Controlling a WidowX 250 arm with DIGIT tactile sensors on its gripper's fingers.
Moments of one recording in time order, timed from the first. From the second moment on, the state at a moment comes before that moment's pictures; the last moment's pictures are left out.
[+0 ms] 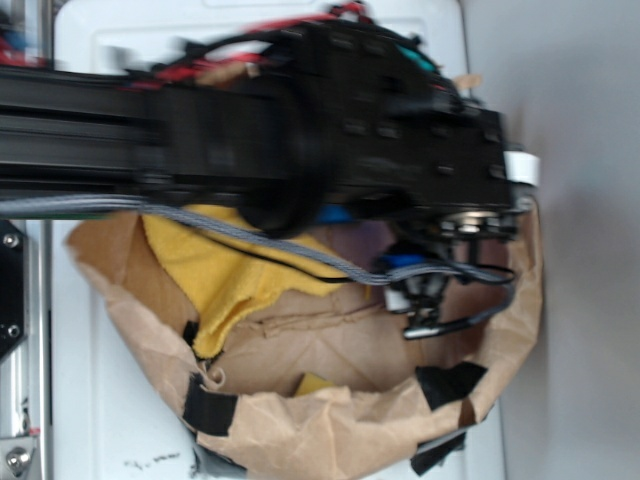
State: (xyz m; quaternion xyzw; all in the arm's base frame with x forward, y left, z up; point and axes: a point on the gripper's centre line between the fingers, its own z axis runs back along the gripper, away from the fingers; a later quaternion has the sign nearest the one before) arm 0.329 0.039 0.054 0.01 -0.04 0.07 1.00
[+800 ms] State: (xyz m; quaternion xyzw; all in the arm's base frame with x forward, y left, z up) arm 0.329 0.049 0.051 0.00 -0.03 0.10 0.99
